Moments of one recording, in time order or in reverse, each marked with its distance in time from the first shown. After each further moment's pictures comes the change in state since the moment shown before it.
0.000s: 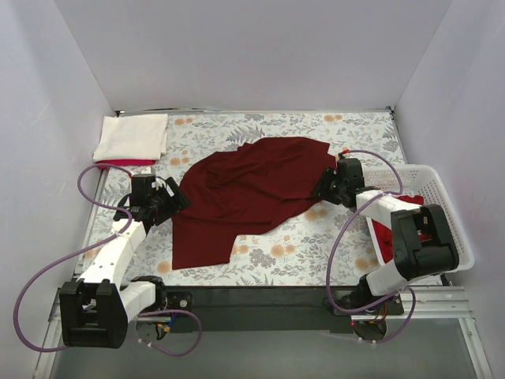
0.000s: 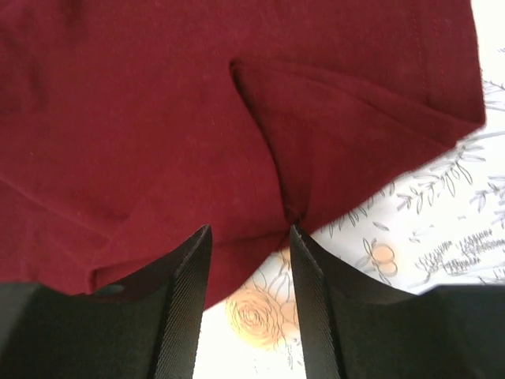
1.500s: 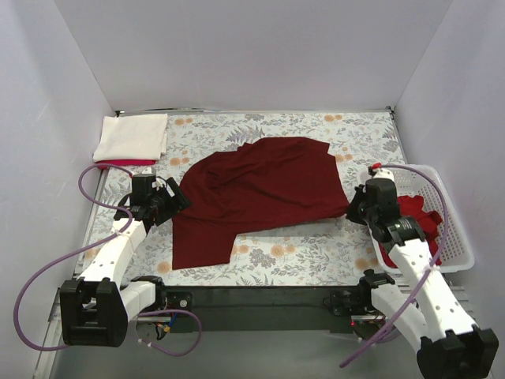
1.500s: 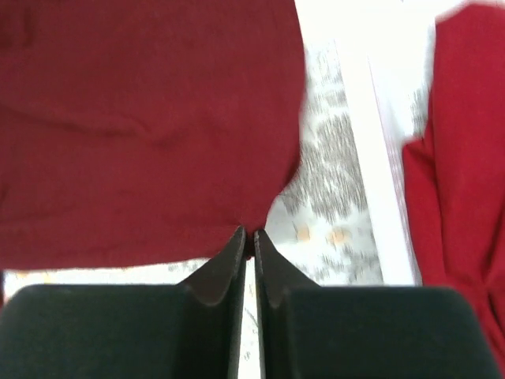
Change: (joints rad) left arm 0.000 0.009 0.000 0.000 0.011 0.000; right arm -0.004 -0.688 -0.021 -0.606 0.203 -0.125
